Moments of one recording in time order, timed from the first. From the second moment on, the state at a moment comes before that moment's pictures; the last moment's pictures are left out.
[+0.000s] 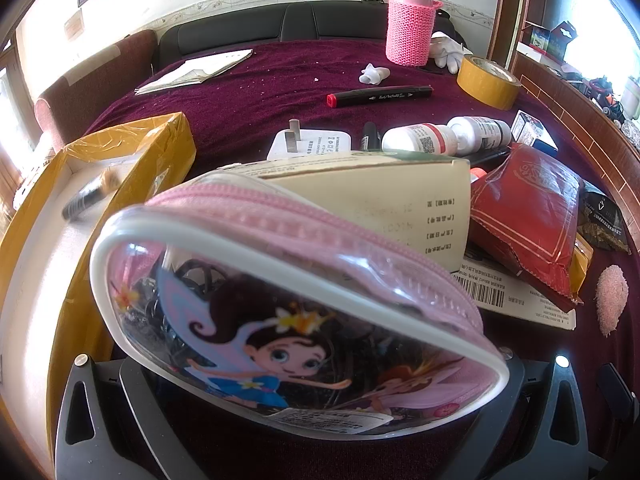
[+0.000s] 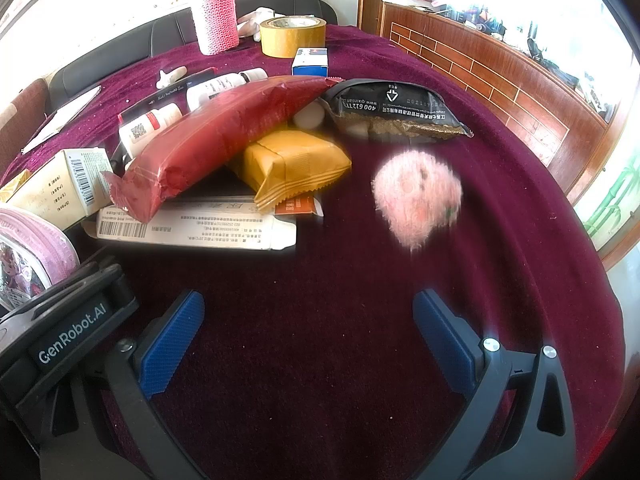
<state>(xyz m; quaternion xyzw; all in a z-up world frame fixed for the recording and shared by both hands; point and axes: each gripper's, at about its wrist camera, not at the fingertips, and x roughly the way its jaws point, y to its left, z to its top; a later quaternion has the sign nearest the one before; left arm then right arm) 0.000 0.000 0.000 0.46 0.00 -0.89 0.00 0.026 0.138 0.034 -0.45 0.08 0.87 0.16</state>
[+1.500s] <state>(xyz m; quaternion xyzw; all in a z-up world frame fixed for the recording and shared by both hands) 0.059 -0.032 0.024 0.46 -0.05 -0.87 -0.13 0.066 0.146 0.039 -0.51 -0.01 0.86 0.03</state>
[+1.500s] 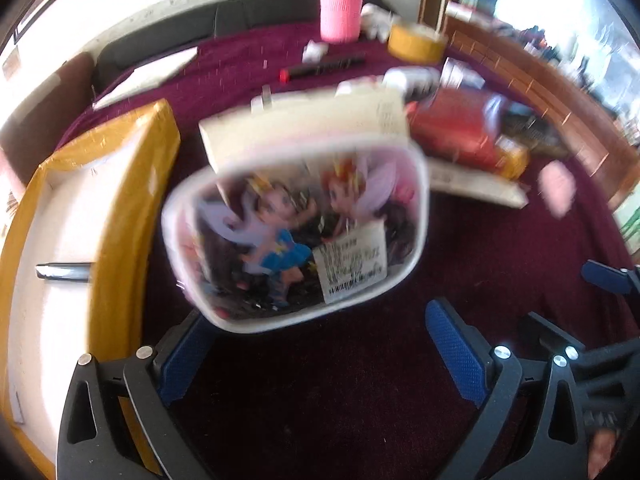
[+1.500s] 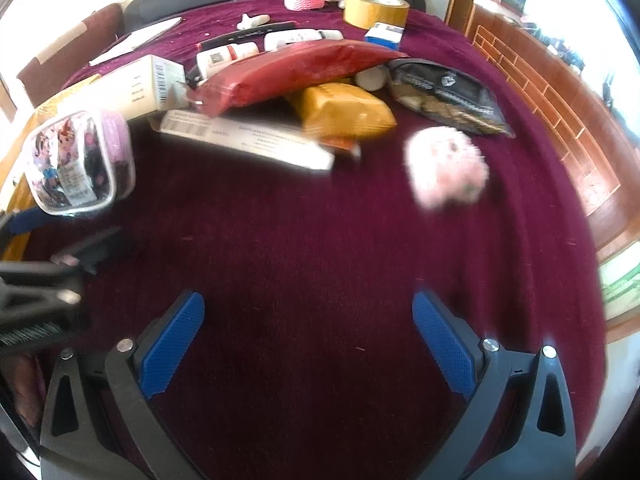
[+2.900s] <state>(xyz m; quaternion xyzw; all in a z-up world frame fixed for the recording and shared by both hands) 0.096 0.053 0.042 0.43 -0.15 -0.85 -0.28 0.095 0.235 0.098 -0.41 0.15 0.90 -0.02</state>
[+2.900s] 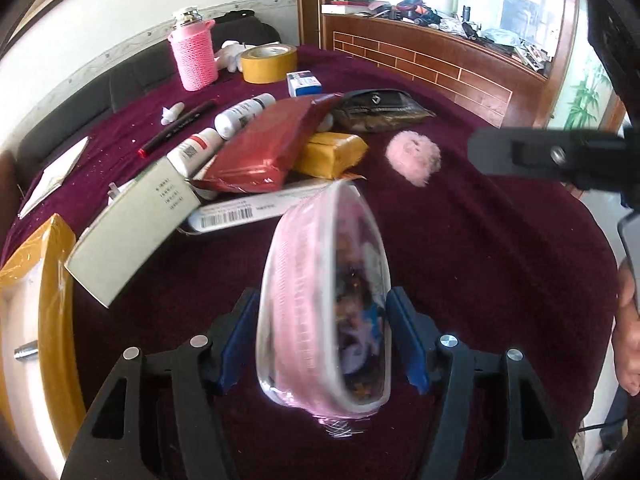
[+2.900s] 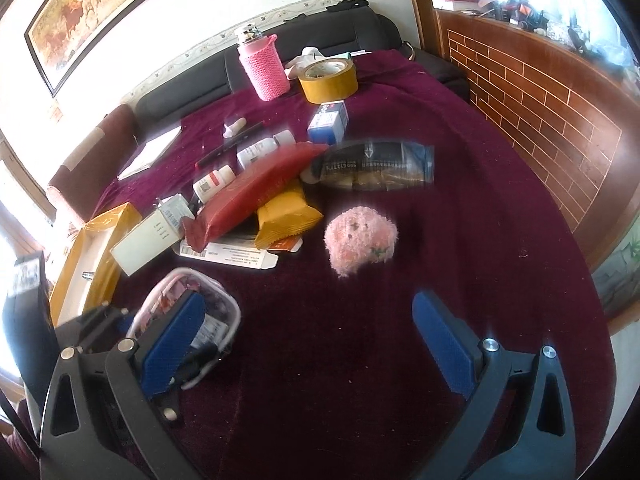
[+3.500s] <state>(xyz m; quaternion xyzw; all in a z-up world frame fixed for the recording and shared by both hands) 0.095 -0.004 0.051 0.46 -0.02 -0.84 -0.27 0.051 0.234 0.084 -0.45 0.06 0.89 0.04</state>
